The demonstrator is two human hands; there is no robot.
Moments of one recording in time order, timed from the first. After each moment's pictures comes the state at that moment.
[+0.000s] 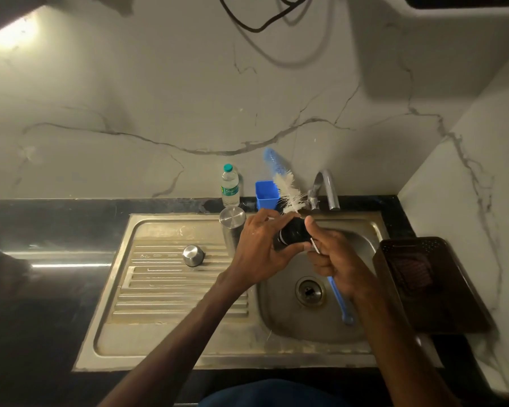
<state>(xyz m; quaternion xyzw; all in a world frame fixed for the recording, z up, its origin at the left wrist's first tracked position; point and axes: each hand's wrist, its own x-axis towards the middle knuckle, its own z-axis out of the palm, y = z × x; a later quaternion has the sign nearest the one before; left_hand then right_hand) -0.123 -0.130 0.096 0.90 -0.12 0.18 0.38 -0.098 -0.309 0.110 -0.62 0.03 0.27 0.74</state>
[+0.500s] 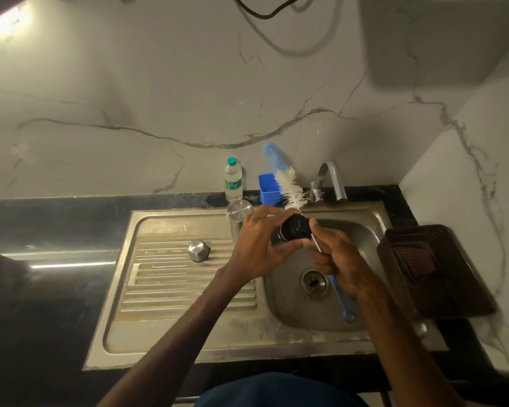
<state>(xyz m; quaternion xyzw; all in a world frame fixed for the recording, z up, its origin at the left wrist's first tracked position) -0.126 -0.102 0.083 0.90 -0.14 0.15 0.40 -0.116 -0.295 0.098 -0.63 0.04 0.27 0.72</state>
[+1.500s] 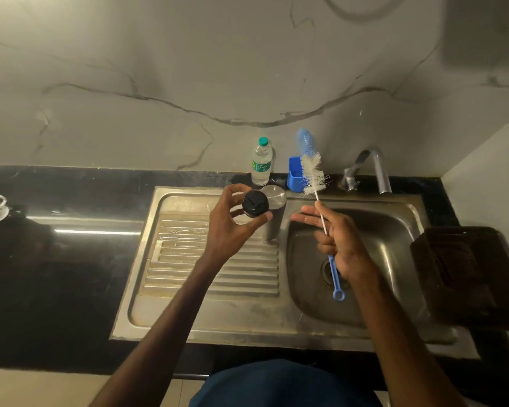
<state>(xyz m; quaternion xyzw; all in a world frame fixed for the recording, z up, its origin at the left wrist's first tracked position) -0.131 0.007 0.050 0.80 0.08 0.13 0.58 -0.083 -0.223 0.068 -0.63 0.11 0.28 0.72</state>
